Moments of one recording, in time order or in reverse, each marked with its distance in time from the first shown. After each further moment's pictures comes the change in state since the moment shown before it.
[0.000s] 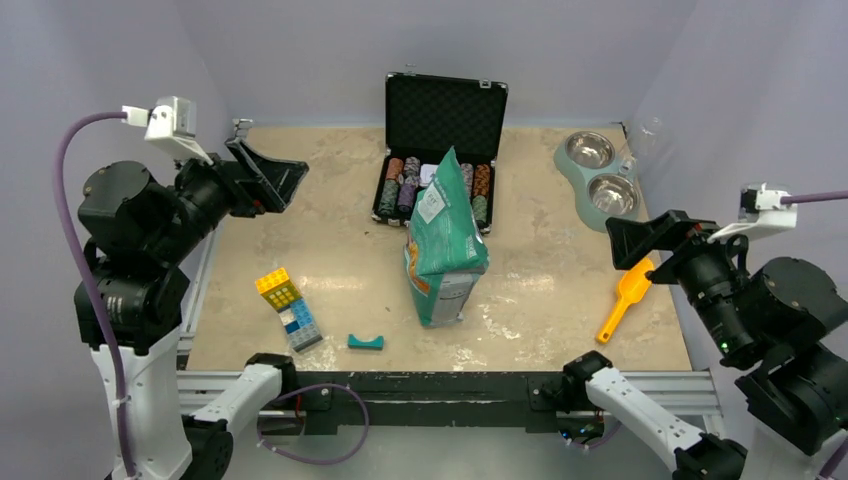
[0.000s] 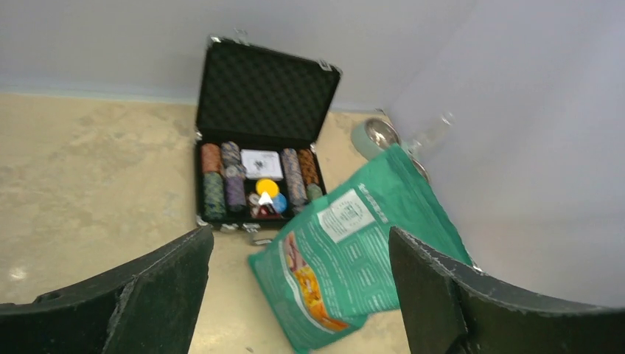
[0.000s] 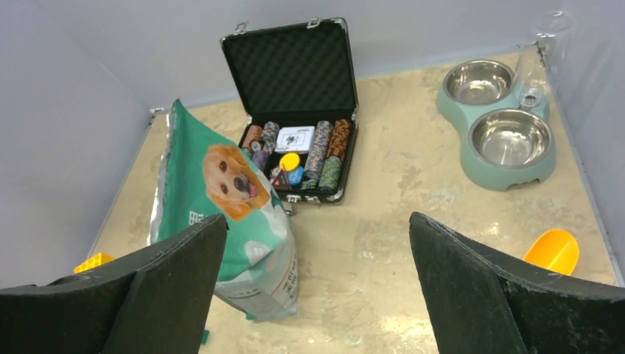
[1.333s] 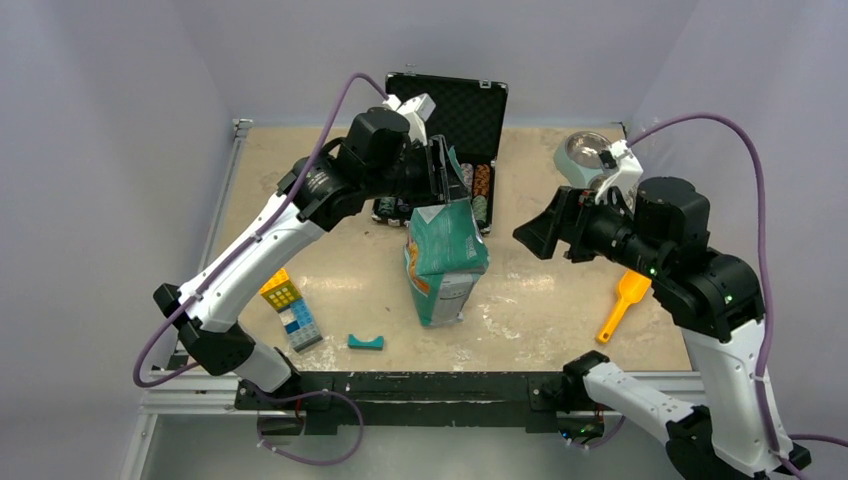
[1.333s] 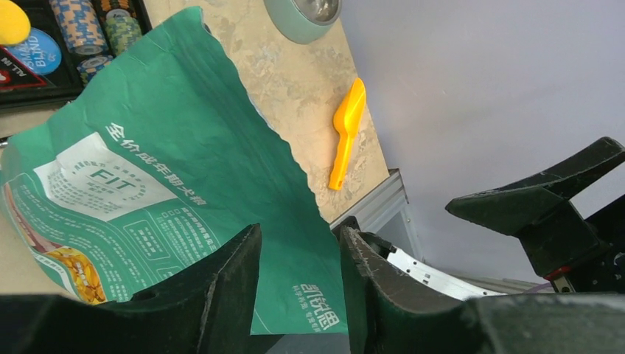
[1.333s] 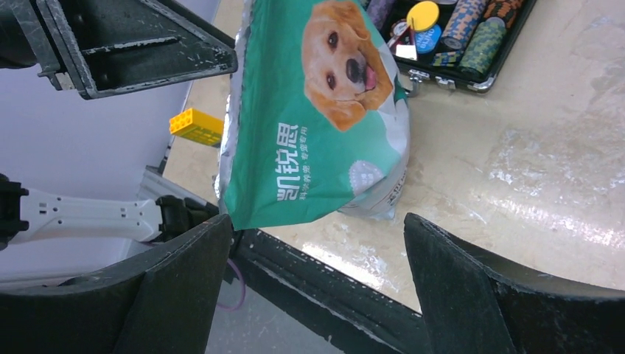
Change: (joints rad) left arm -0.719 0.576 0.092 0.096 -0.166 -0.375; right arm -0.001 0.193 -0.166 0.035 -0.478 0.129
